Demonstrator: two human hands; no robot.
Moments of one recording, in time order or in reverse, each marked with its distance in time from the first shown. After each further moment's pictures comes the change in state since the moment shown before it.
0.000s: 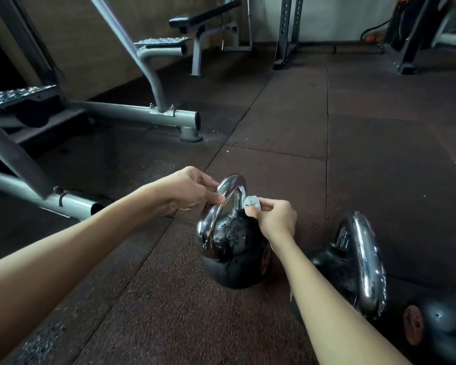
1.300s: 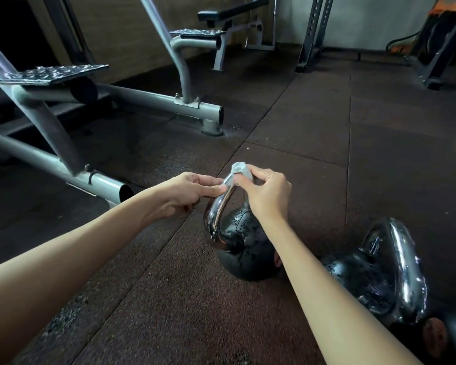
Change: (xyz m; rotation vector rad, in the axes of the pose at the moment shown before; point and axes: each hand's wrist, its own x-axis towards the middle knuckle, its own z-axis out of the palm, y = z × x) left_hand -0.018 -0.078 -0.025 -0.360 -0.031 0.002; right_hand -0.044 -0.074 0.046 0.044 -0.003 -0.429
